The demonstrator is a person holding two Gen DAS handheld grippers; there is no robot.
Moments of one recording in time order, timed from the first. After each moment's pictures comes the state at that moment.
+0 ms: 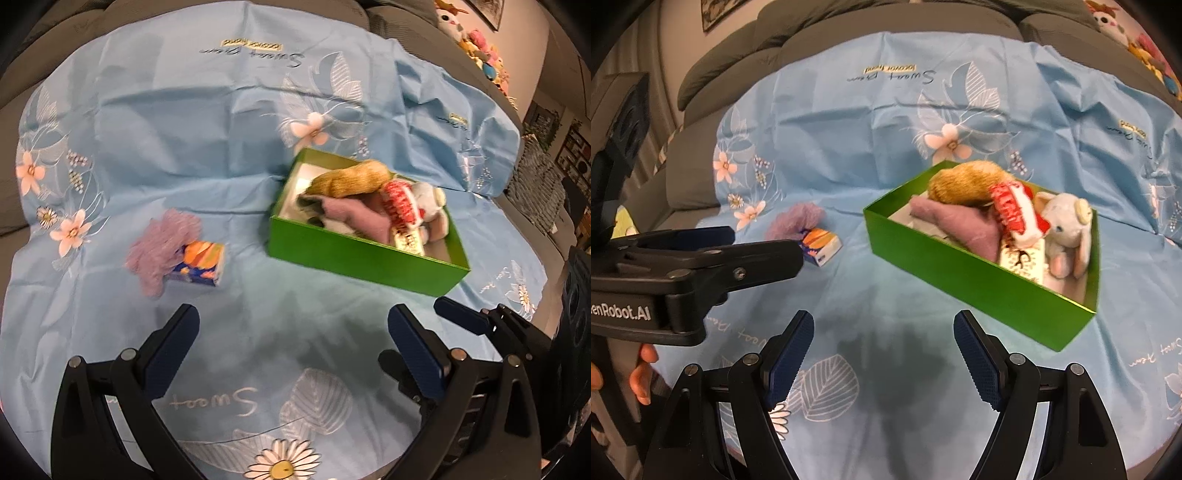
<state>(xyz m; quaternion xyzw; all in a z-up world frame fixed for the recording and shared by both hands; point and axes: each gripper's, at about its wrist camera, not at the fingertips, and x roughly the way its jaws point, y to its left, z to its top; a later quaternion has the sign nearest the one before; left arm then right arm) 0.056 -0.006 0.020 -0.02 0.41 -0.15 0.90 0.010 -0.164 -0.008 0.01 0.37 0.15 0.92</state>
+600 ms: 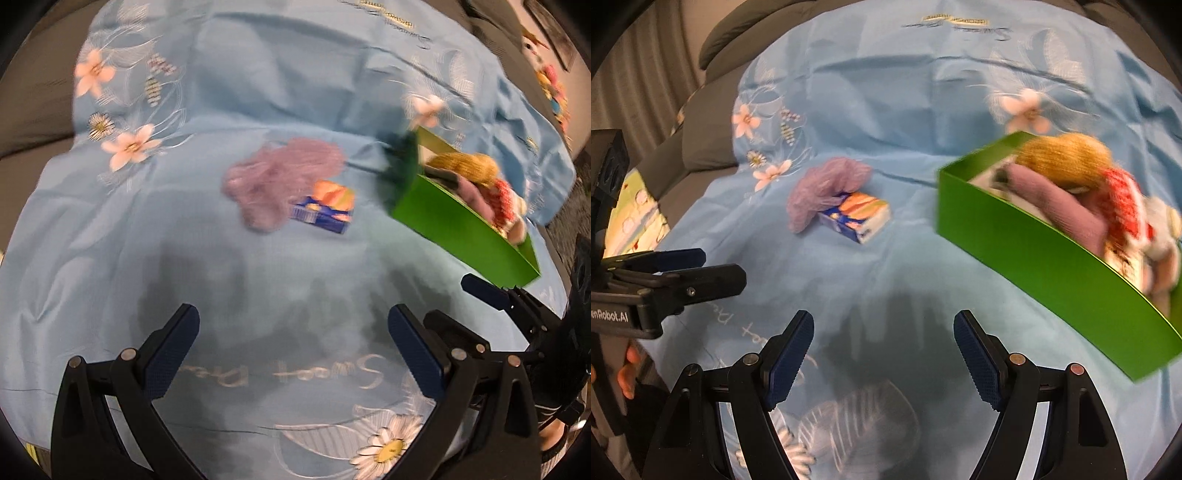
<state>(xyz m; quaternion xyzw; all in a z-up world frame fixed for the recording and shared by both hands) 0.063 0.104 -0.041 -0.09 0.47 -0.06 0.88 0.057 -0.094 -0.056 -0.03 0.41 0.22 0.89</state>
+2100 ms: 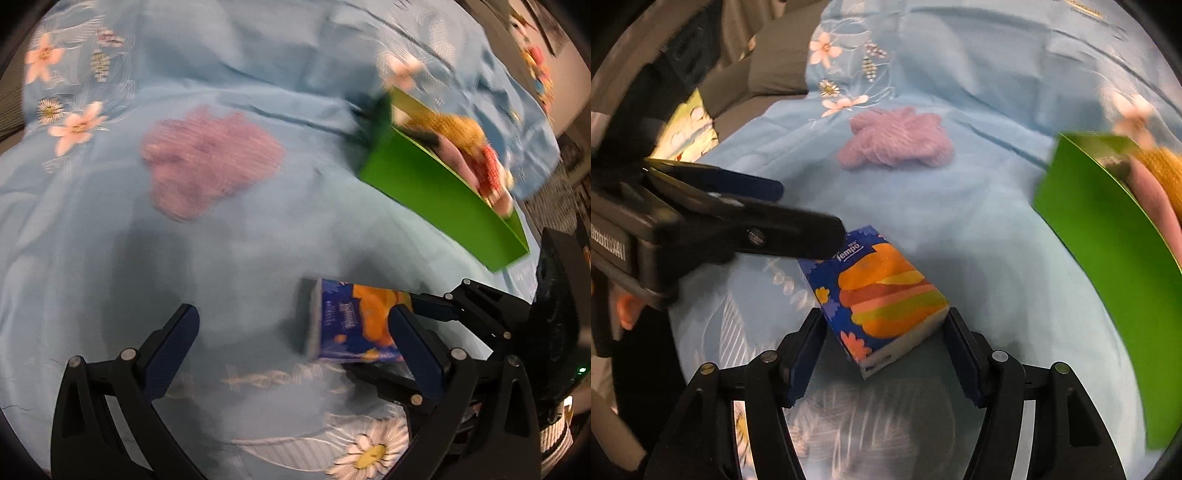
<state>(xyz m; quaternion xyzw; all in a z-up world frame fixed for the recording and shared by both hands) 0.076 0.058 -0.062 -0.09 0.52 -0.15 0.84 0.049 -0.076 -0.092 -0.12 0.45 0.34 0.82</state>
